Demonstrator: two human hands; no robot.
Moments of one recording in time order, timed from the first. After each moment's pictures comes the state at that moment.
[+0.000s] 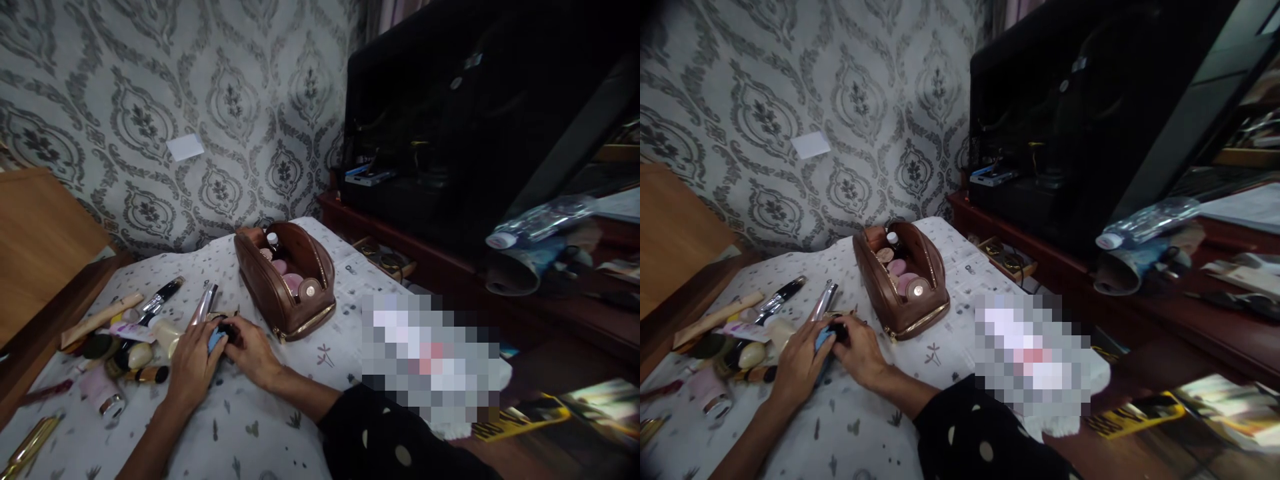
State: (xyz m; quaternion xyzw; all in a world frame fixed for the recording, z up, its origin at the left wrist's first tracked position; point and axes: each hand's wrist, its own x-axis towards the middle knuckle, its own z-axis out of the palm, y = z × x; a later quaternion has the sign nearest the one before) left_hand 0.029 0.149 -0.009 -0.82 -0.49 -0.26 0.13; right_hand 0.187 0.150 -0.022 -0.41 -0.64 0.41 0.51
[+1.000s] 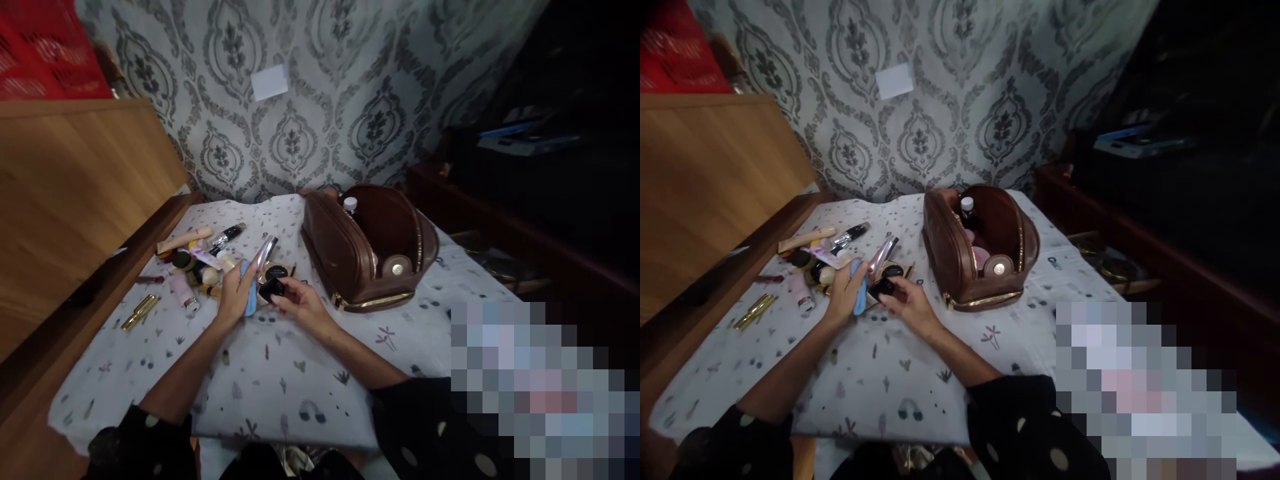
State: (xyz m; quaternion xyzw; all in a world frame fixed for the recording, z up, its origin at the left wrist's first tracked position) left_hand 0.014 0.145 0.015 -0.62 -0.60 -0.48 -0.17; right_hand 0.182 0.146 -0.011 -0.25 -0.50 0.69 0.45
